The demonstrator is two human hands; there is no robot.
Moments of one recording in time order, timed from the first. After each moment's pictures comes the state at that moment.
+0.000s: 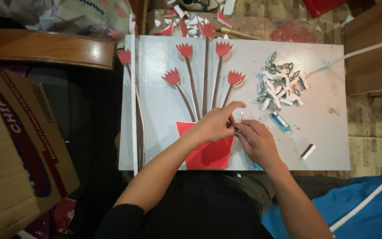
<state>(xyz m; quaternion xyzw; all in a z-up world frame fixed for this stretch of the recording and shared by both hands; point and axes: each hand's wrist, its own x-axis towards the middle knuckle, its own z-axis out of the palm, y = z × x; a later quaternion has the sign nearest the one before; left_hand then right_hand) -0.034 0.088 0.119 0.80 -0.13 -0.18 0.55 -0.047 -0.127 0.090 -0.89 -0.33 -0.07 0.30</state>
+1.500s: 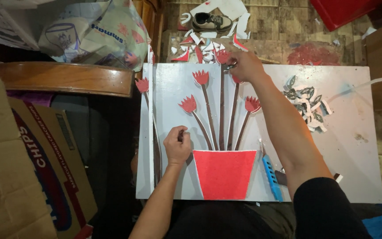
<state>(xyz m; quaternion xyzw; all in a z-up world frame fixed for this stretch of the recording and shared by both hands) -0.061 0.199 -0.012 0.83 0.22 0.27 0.44 0.272 0.030 0.035 -0.94 -0.25 0.11 0.22</state>
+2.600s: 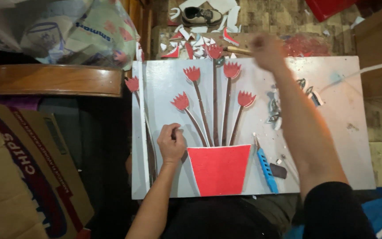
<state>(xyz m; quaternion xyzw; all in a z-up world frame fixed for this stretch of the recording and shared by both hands) -0.064 0.199 -0.007 0.83 0.15 0.30 0.44 0.281 -0.035 0.076 -0.94 -0.09 0.11 0.30</state>
